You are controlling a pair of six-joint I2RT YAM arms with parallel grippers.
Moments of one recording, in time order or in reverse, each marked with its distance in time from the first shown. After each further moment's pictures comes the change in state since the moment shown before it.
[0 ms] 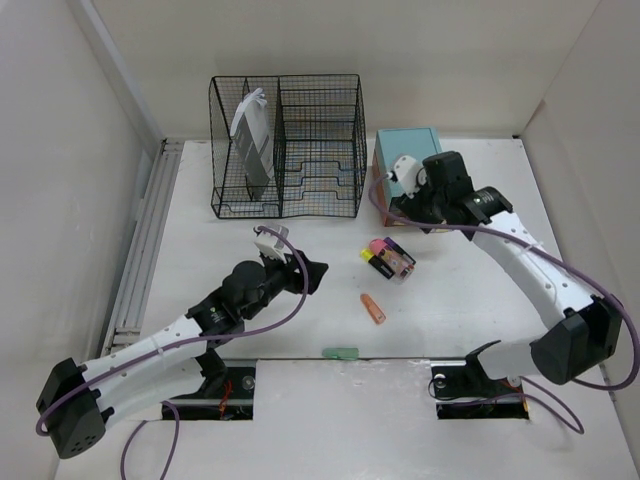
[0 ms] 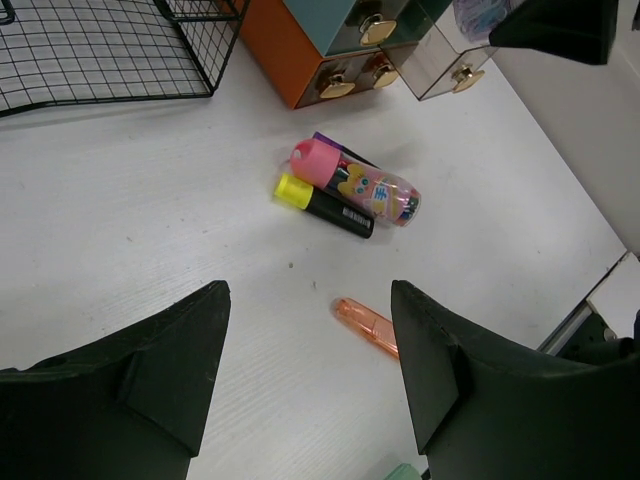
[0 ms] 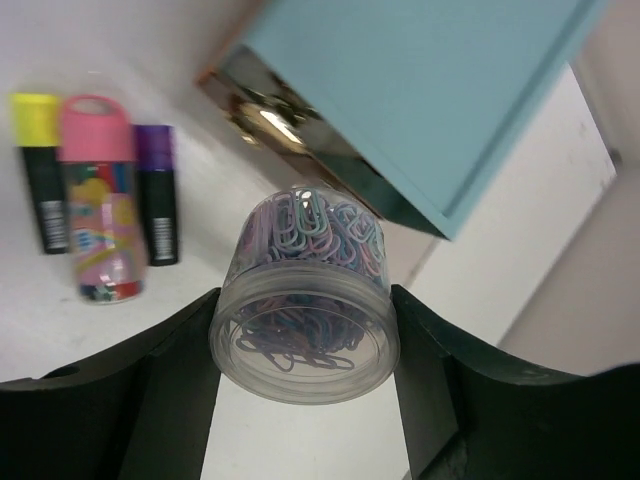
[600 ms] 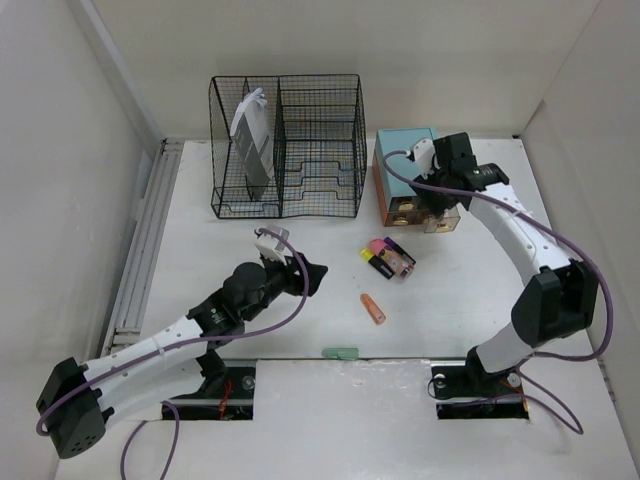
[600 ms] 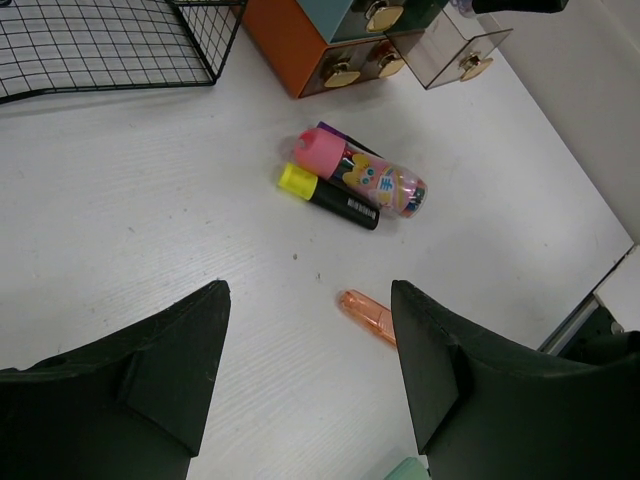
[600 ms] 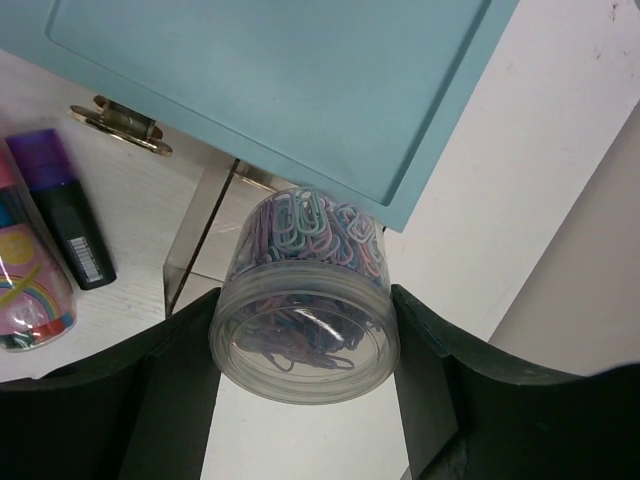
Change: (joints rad) left arm -0.002 -0.001 -0.013 0.008 0.005 0.001; right arm -0.188 0.192 0.108 -0.011 0.080 0.087
